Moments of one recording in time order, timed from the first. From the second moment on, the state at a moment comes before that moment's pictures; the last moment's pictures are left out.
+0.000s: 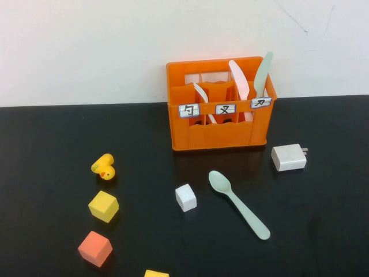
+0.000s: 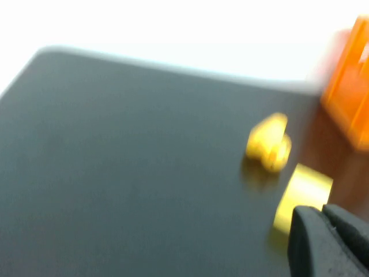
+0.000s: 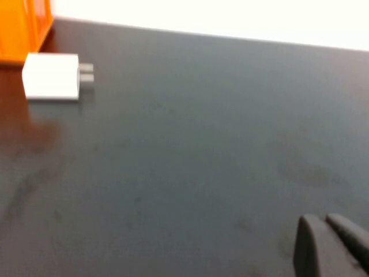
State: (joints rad) right arm -0.05 -0.01 0.02 -0.07 0.38 -0.07; left arm -0.05 -0.01 0.02 0.00 0.23 -0.24
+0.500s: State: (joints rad) right arm -0.05 -0.01 0.03 -0.07 -0.25 -0.07; left arm -0.05 -0.01 0.02 0.00 -0.43 -0.24
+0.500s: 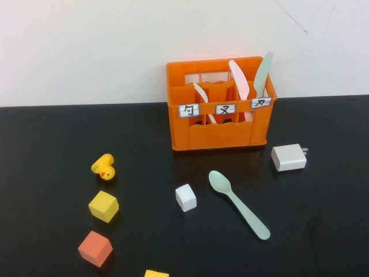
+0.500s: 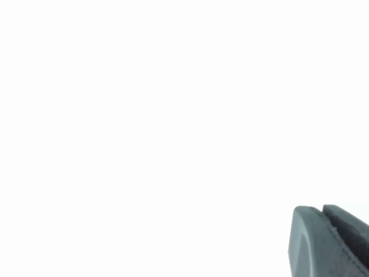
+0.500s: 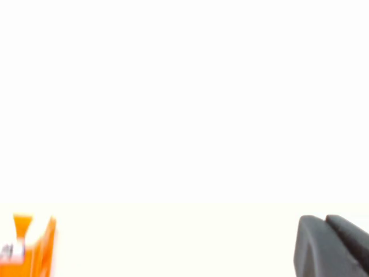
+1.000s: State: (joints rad) right arm -0.05 -0.01 0.03 -0.07 -0.40 -0.05; left arm -0.05 -0.01 0.02 0.00 -0.74 -0.39
